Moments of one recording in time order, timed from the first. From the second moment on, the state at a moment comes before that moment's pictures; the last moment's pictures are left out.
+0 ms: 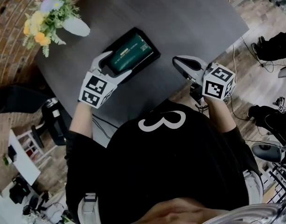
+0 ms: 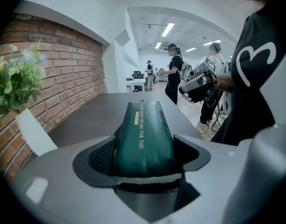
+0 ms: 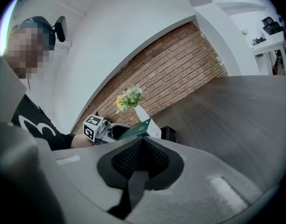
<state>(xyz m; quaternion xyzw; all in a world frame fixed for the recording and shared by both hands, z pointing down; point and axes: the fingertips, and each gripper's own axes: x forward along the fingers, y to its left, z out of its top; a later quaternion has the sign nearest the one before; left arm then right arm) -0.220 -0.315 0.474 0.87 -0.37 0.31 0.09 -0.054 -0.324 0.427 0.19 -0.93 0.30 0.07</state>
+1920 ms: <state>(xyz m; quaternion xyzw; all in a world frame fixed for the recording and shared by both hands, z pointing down) -0.187 -0.233 0.385 0.85 -0.49 0.08 0.20 -0.103 -0.260 0.365 0.08 -0.97 0.22 0.04</state>
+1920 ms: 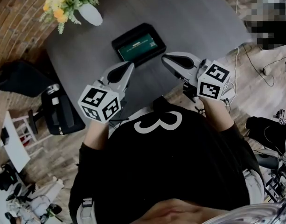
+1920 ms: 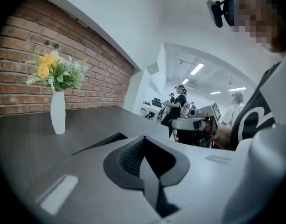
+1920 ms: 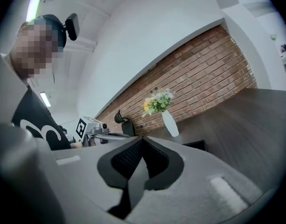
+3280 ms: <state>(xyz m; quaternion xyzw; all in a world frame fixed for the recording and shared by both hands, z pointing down) -0.182 -0.197 0.377 0.82 -0.53 0.05 0.19 -0.108 -0.227 0.366 0.08 -0.97 0.21 0.04</state>
